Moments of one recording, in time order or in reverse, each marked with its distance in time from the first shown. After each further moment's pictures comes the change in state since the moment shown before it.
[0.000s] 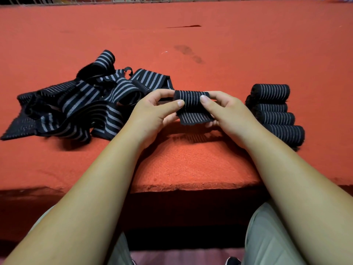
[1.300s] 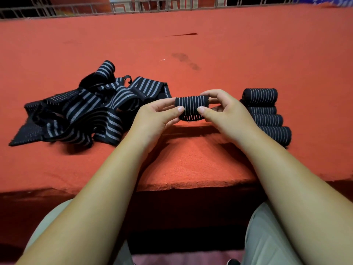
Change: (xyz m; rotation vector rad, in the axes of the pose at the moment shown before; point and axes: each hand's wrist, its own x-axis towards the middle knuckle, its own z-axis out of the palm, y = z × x) left_hand -0.014 0.004 0.019 0.082 0.019 0.043; right_hand -0.016 -0.011 -0.019 -0.229 0.093 -0.144
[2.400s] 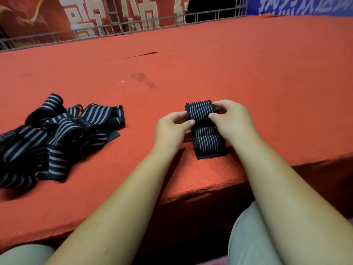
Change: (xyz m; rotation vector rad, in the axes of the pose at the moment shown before) left_hand 0.037 -0.035 0.184 0.162 -0.035 -0.017; right_hand -0.012 0.044 -0.133 -0.257 0.410 0.276
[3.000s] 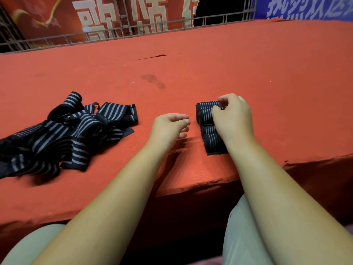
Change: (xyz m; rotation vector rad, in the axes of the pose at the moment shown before) left_hand -0.022 0.023 -0.051 0.066 0.004 -0.077; right_hand -0.025 -0.035 0.020 -0.086 0.202 -0.056
